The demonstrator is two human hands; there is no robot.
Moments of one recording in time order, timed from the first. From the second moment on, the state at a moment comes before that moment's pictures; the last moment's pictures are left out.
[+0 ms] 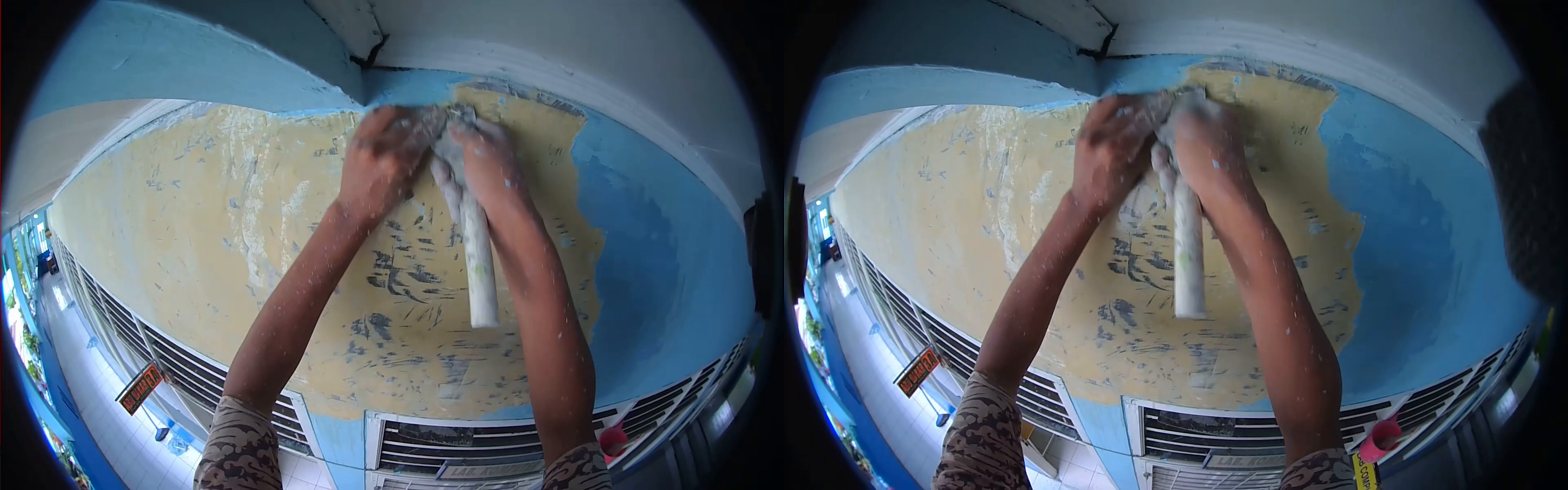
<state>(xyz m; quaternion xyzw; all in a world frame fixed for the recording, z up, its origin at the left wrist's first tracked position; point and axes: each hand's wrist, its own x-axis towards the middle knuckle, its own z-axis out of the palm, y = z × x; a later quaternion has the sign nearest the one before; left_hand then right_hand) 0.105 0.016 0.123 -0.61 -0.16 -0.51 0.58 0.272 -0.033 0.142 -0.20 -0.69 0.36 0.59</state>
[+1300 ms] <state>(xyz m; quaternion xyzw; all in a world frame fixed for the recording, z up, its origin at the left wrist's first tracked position) 0.180 -0.144 0.012 -0.49 -0.19 -0.67 -0.52 0.239 -0.047 0.113 -0.24 -0.64 0.36 0.63</state>
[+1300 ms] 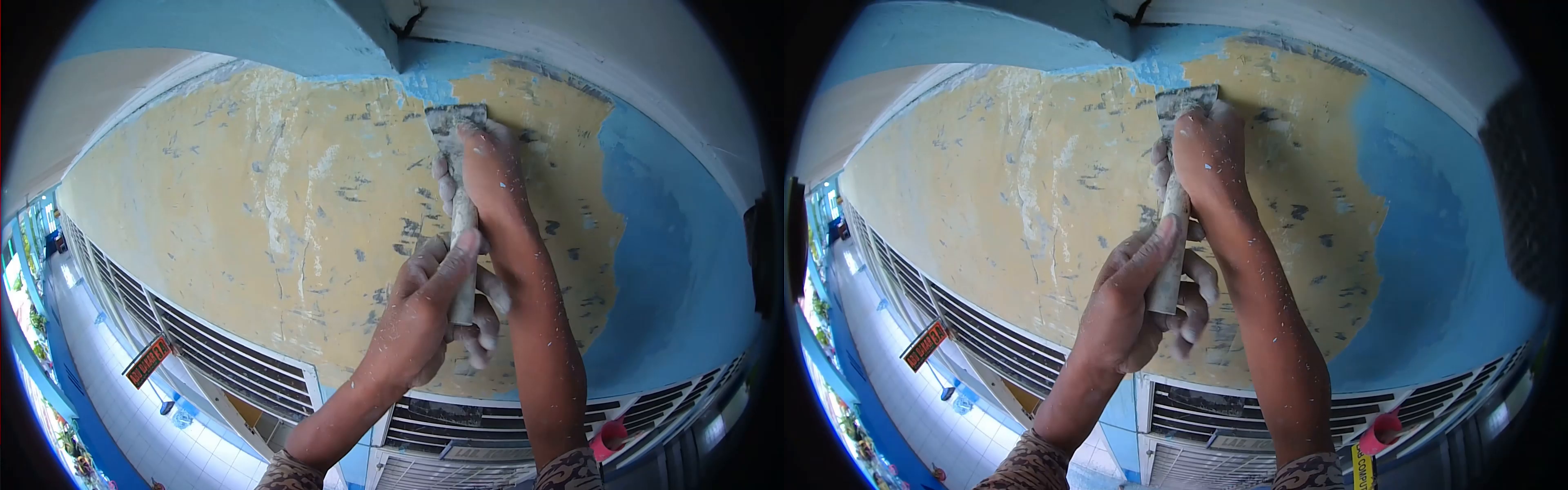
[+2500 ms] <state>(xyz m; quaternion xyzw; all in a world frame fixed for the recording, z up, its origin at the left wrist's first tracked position) 0.158 -0.127 0.007 -0.45 -0.13 -0.67 -0.58 0.223 -0.031 0.109 -0.21 -0.59 0.44 0.64</state>
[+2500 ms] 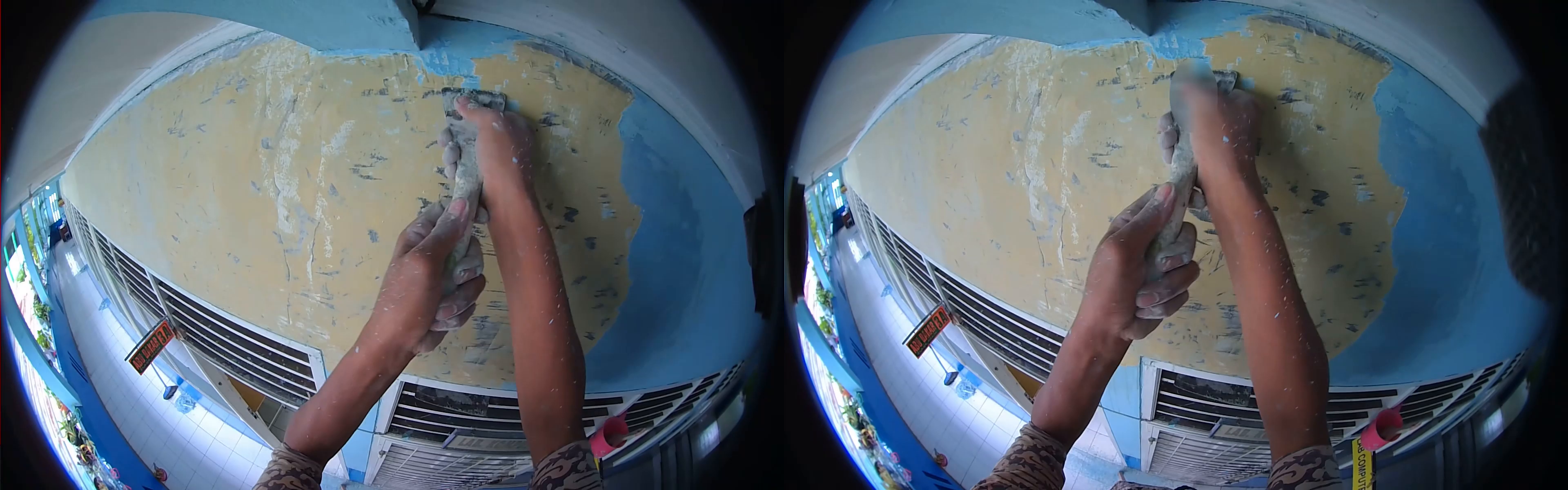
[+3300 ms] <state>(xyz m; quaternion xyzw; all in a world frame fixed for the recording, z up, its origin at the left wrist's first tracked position) 0.179 -0.124 0.033 -0.47 -0.14 -0.68 -0.55 0.236 -0.020 0.140 -0.23 -0.62 0.44 0.61</state>
